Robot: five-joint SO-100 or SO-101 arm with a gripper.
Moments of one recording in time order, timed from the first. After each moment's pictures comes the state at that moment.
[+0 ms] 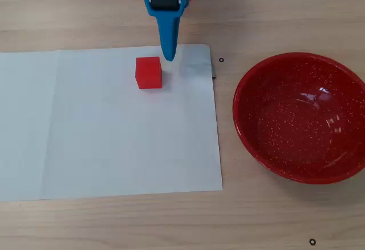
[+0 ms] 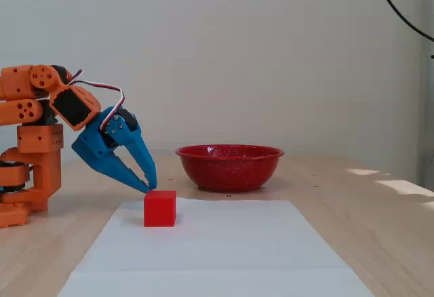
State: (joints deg) arm 1.2 187.4 179.1 52.8 -12.6
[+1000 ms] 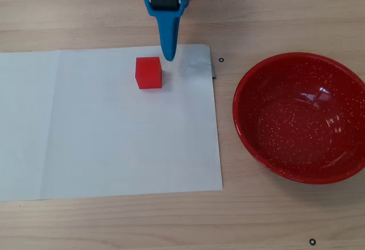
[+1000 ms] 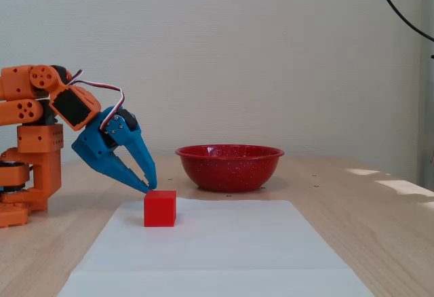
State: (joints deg) arm 1.2 187.4 179.1 52.8 -12.6
